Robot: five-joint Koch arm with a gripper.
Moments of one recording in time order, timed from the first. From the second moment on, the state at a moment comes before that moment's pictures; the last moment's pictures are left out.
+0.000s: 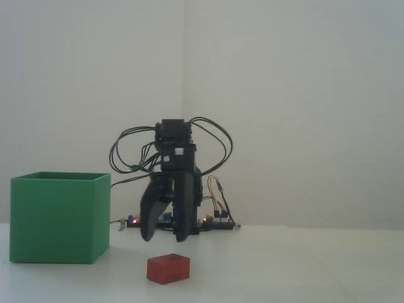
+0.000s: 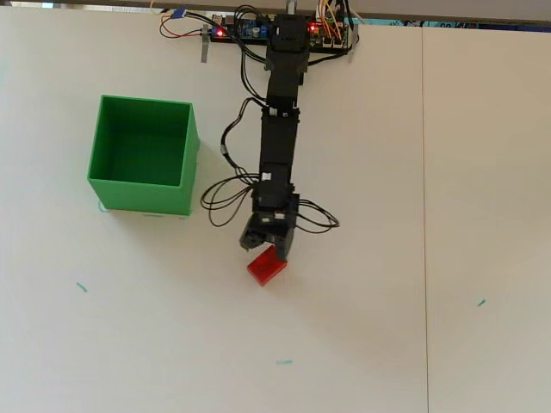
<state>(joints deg) 1.1 32.4 9.1 98.3 104.4</state>
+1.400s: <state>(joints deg) 0.9 21.4 -2.1 98.3 104.4</state>
